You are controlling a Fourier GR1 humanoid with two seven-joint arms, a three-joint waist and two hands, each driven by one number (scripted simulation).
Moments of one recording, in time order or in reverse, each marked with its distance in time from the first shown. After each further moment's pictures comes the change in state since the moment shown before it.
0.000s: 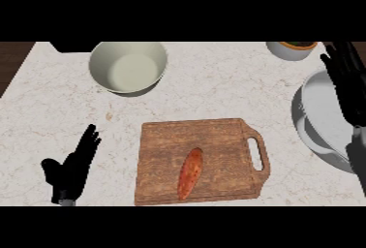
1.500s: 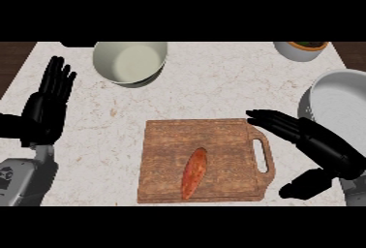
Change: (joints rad) left arm -0.305 0.051 0.180 -0.160 -0.006 0.016 0.072; right arm 0.165 -0.166 0.339 -0.246 0.533 0.427 -0.371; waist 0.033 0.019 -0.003
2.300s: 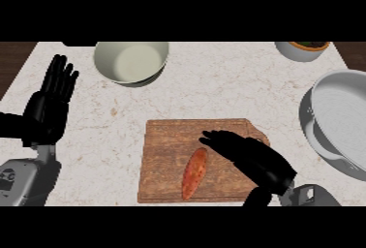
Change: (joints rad) left arm -0.001 -0.052 0.036 -0.040 -0.064 -0.031 0.051; right arm -0.014 0.267 0.203 -0.015 0.251 0.110 0.366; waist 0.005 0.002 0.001
